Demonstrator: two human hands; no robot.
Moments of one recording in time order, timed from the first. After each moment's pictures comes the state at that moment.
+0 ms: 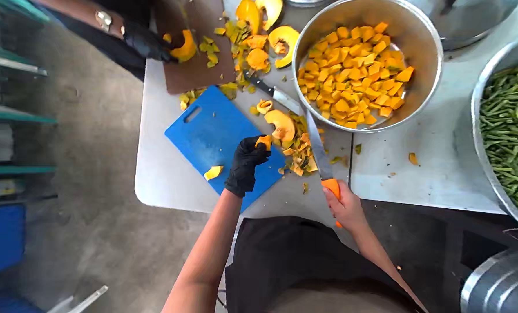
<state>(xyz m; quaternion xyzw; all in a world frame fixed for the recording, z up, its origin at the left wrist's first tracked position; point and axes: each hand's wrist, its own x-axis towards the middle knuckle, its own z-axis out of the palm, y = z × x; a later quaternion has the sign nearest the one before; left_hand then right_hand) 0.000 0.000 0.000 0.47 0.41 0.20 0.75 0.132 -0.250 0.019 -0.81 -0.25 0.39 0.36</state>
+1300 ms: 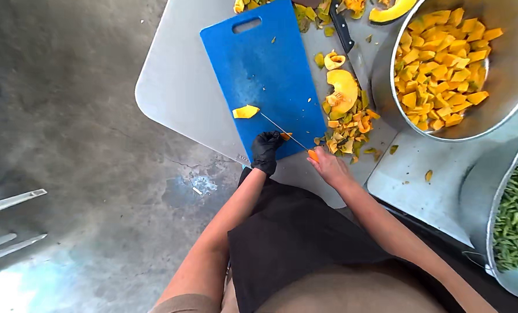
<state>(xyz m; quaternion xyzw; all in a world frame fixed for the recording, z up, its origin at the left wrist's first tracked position) -0.084 -0.061 -0.081 0.30 0.62 0.28 0.67 0.087 -0.144 -0.018 -0.74 -0.53 0.40 -0.11</state>
